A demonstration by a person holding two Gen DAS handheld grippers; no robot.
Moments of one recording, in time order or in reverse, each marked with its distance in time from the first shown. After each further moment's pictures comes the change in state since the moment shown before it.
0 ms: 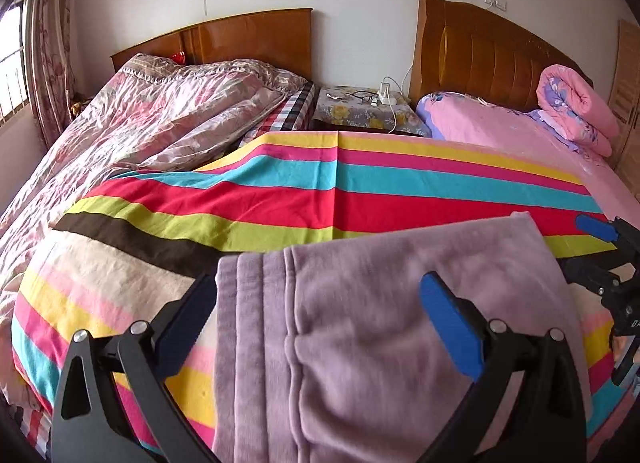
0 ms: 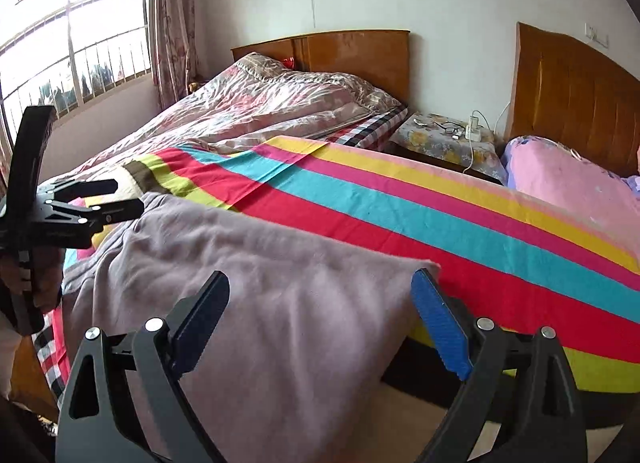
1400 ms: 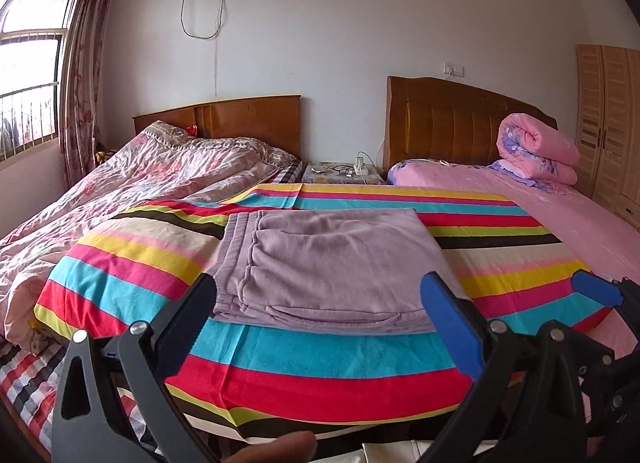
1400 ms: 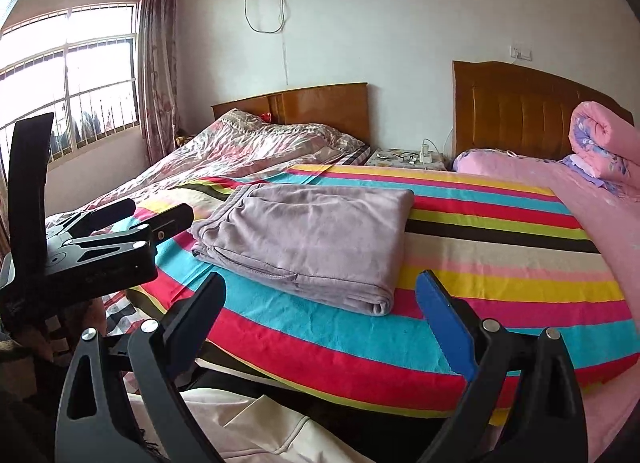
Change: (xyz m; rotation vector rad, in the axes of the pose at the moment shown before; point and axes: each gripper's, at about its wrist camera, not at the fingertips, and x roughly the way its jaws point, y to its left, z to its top) left arm -0.217 -0.068 -0.156 0.007 -0.328 -0.005; right arm -0.221 0.136 -0.147 0.130 -0.231 -0.126
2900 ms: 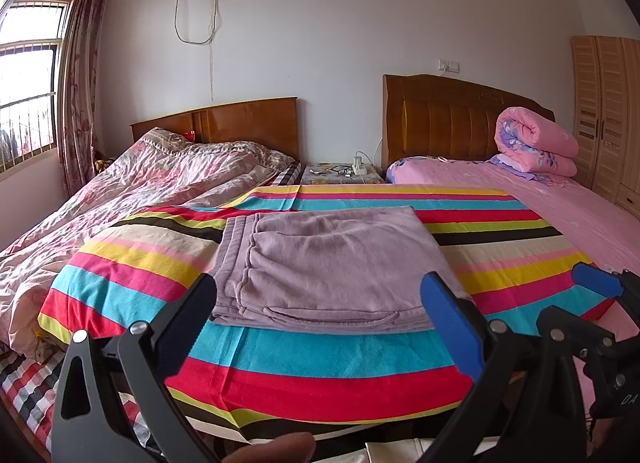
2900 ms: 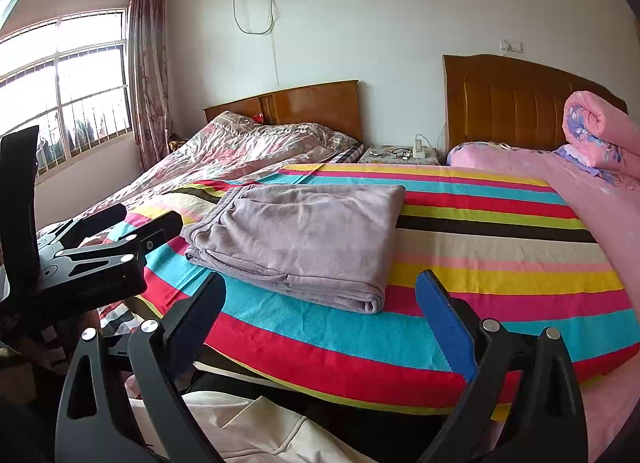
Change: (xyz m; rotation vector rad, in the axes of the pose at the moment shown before) left arm 0.000 -0.004 0.001 0.032 -0.003 -0.001; right arm 0.001 -0.007 0.000 0.029 0.006 -0.011
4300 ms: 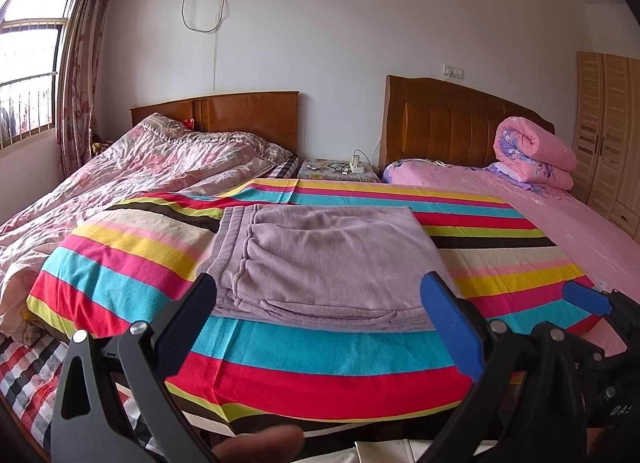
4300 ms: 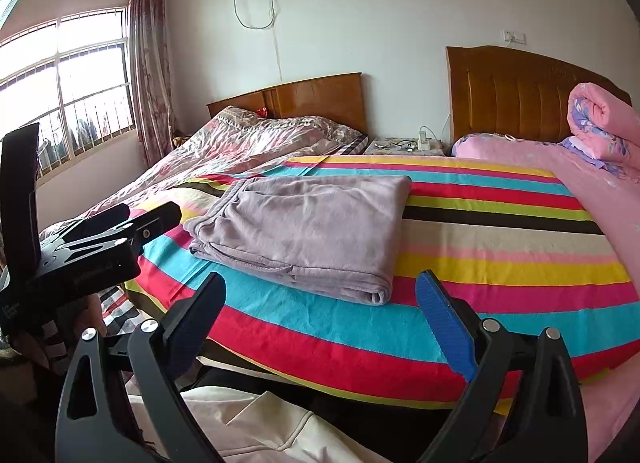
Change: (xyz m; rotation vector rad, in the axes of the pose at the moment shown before) left arm 0.005 0.013 -0.005 -0.060 0.018 -0.030; right arm 0.008 0.012 -0.007 0.018 0.030 0.009
